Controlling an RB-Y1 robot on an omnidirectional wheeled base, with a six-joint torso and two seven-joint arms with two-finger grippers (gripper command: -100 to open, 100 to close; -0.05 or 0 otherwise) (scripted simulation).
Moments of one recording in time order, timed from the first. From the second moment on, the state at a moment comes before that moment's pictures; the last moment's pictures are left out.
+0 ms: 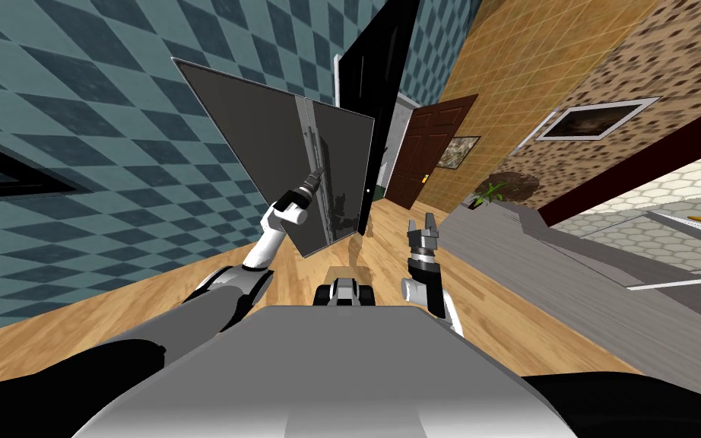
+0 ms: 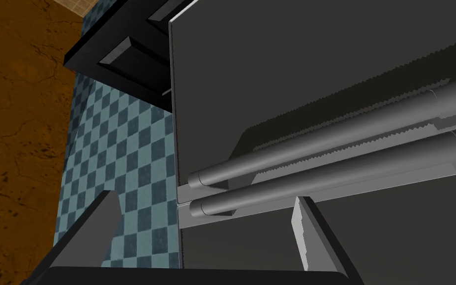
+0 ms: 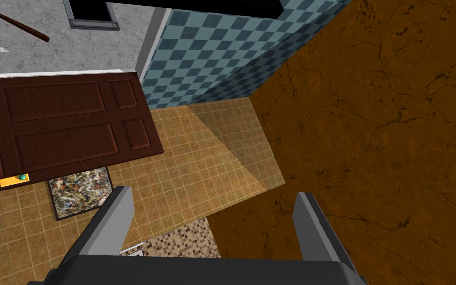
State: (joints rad) left arm -0.54 0.44 -0.10 -1.68 0.34 0.22 -0.41; right arm 0.49 0.01 -0.06 -2.26 0.11 -0.40 -0.14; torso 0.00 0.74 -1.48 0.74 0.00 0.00
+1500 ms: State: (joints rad) left arm -0.96 0.61 -0.16 -1.33 0.41 0.48 -0.50; right arm 0.49 0.01 -0.06 -2.26 0.11 -0.40 -0.14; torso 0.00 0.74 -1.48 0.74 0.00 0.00
